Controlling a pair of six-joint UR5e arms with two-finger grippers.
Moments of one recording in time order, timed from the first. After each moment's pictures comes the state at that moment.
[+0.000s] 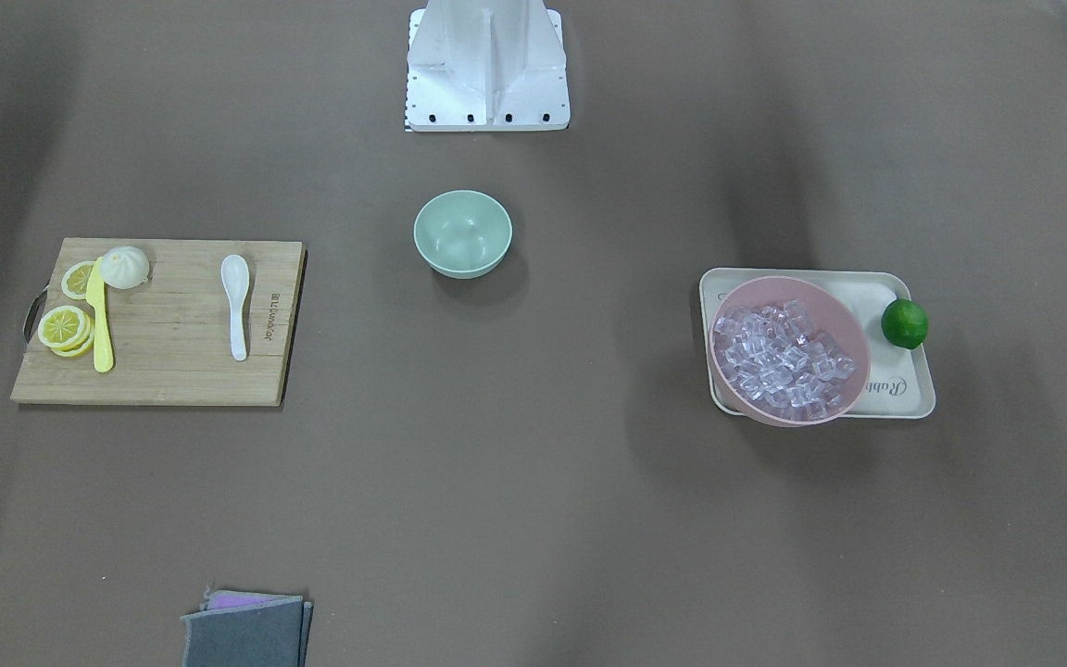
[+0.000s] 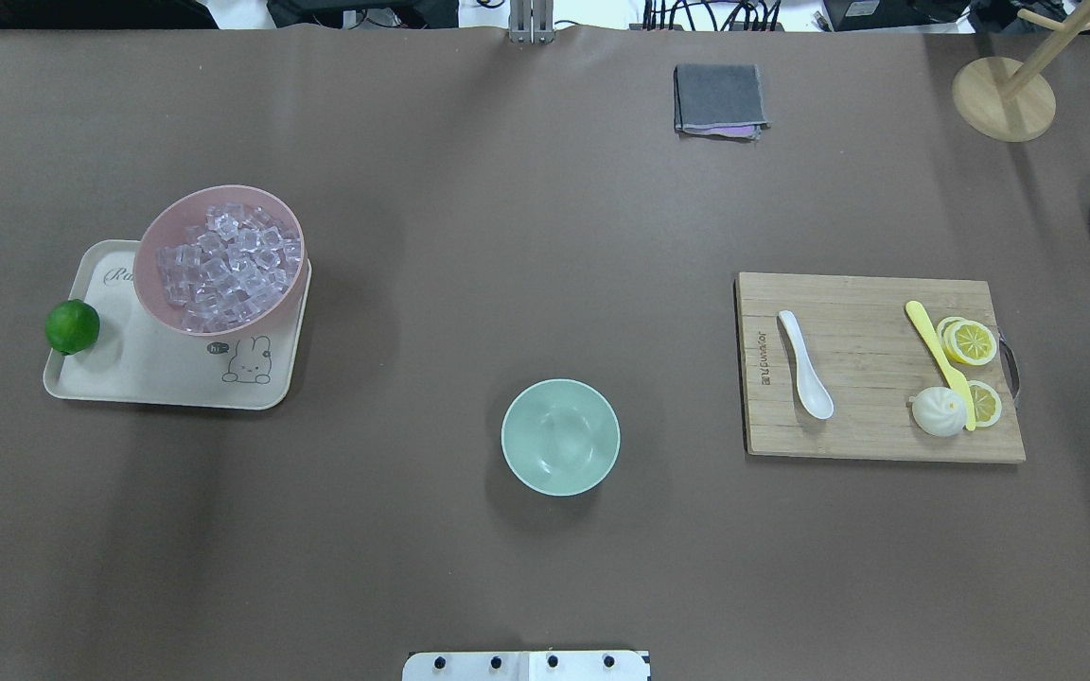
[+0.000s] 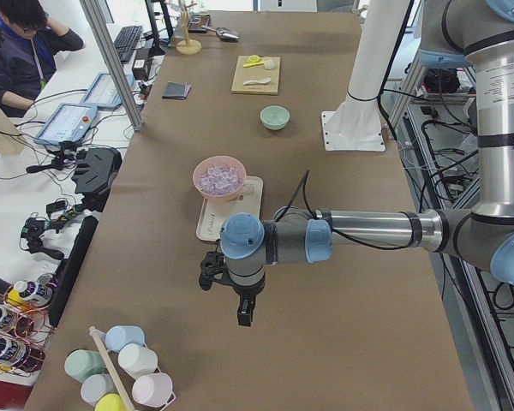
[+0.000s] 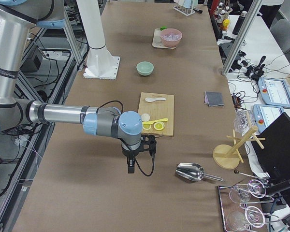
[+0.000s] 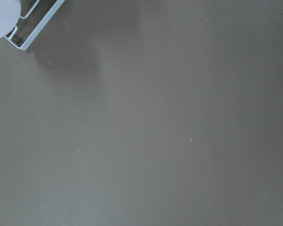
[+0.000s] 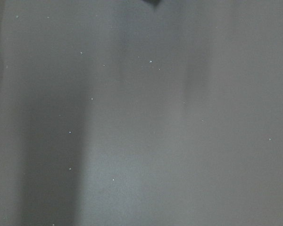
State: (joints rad) left arm -1.64 -1.41 -1.75 -1.47 -2.30 0.23; right arm 1.58 -1.91 1.89 -1.61 2.26 -0.17
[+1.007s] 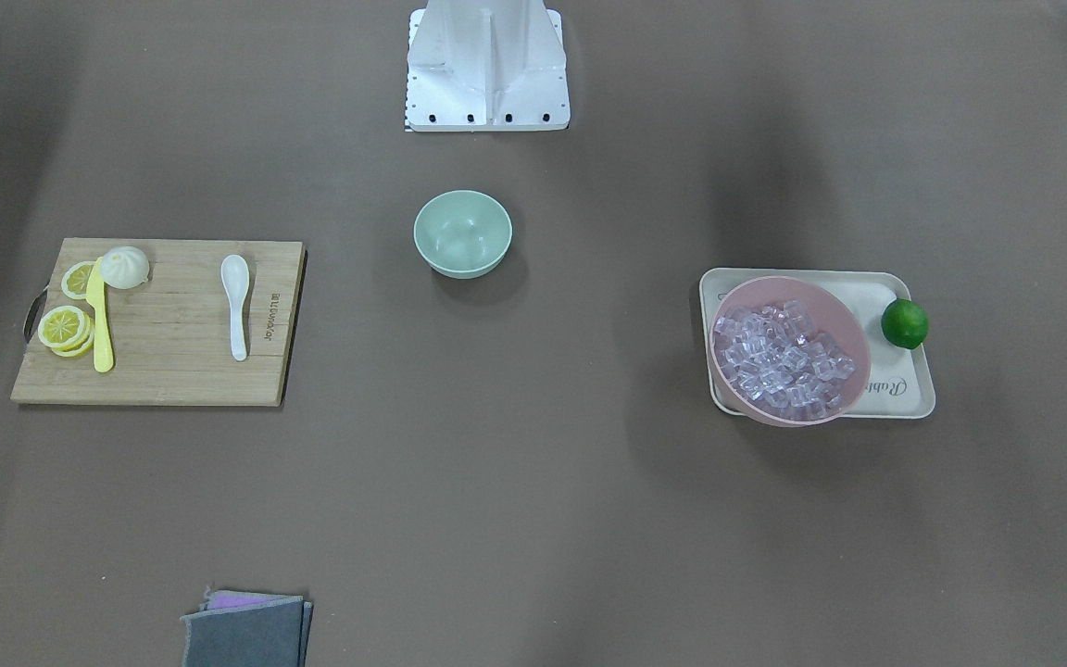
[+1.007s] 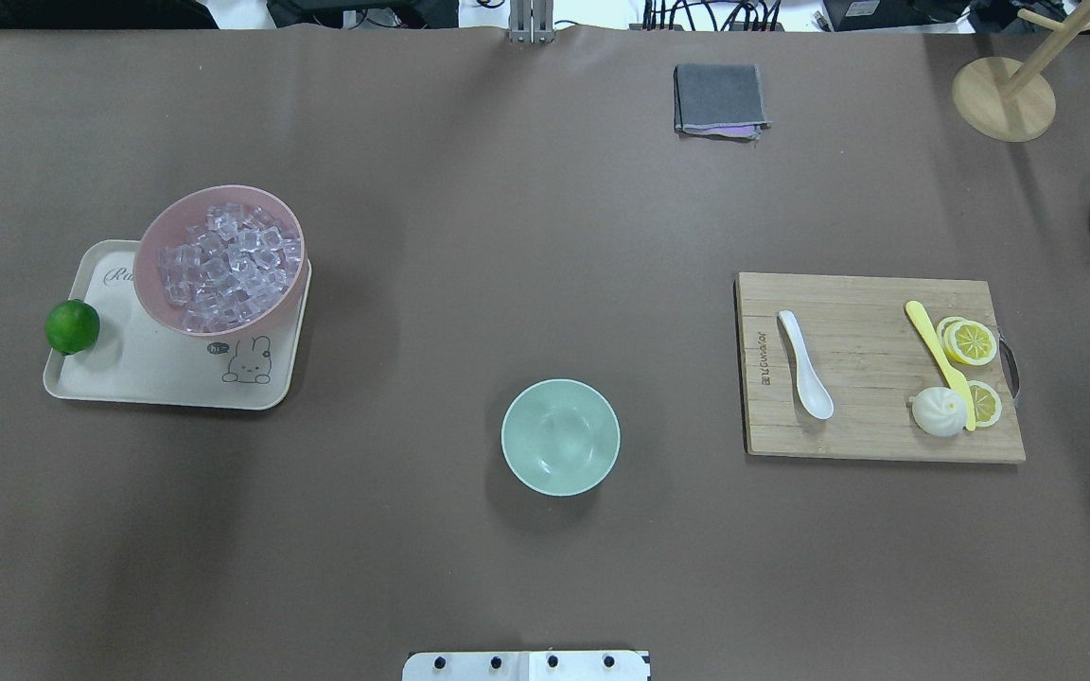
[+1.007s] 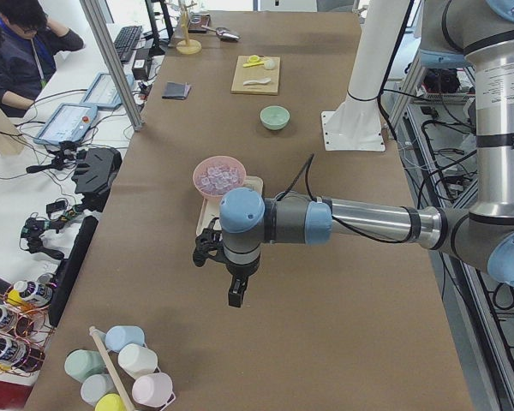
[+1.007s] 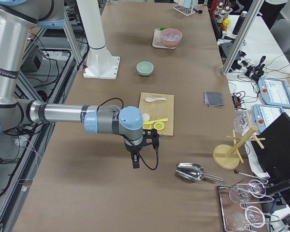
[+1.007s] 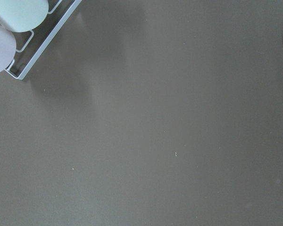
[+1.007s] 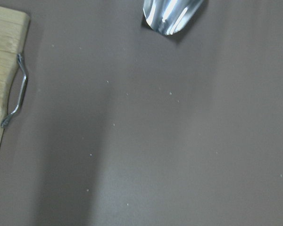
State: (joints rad) left arm -1.64 -1.43 -1.84 -1.47 -2.30 0.23; right arm 1.58 -1.91 1.91 -1.48 2.31 -0.17
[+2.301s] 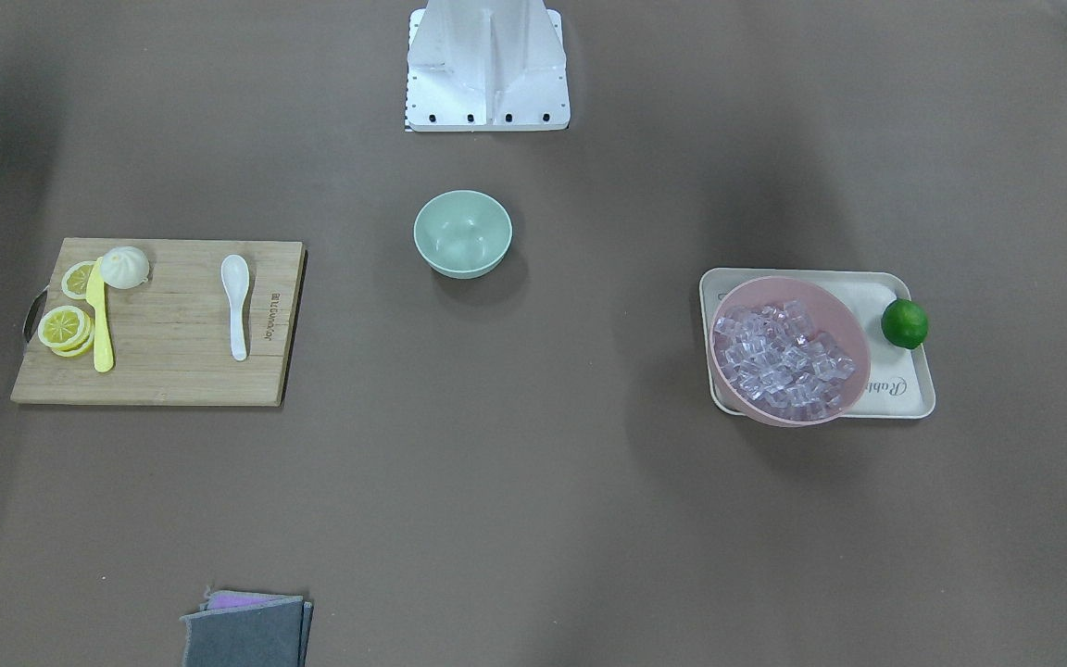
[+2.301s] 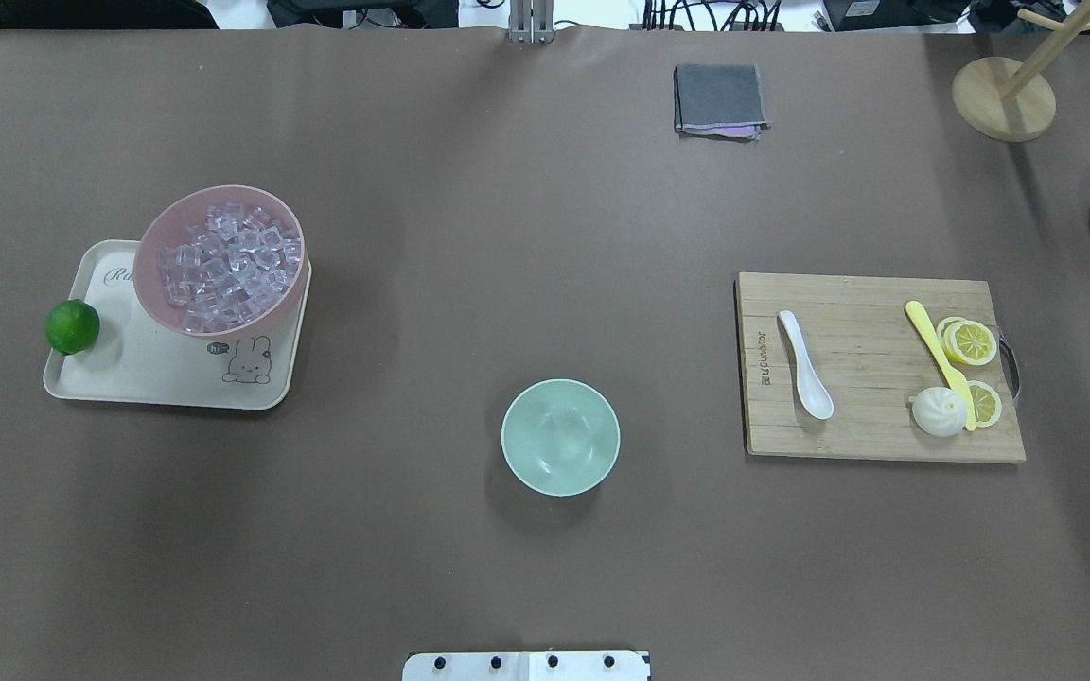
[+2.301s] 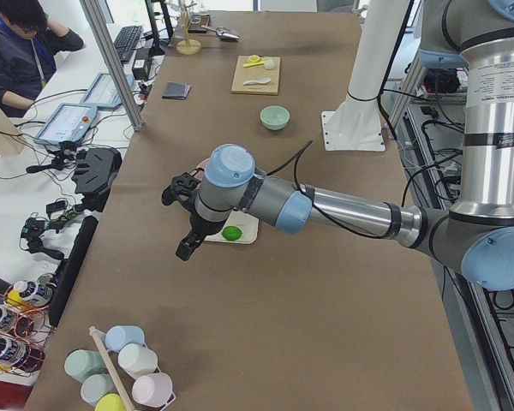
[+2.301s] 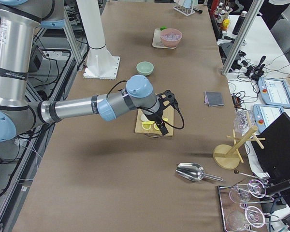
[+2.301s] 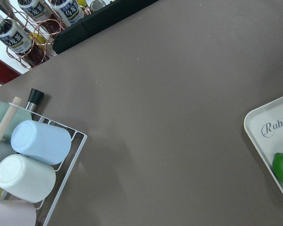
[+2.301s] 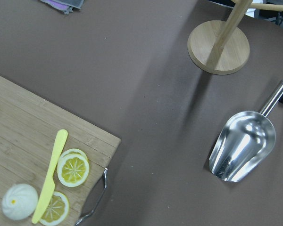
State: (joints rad) left arm -1.63 -1.53 -1.82 -1.83 -2.37 0.21; right arm 1.53 -1.78 1.99 -1.25 2.40 0.00
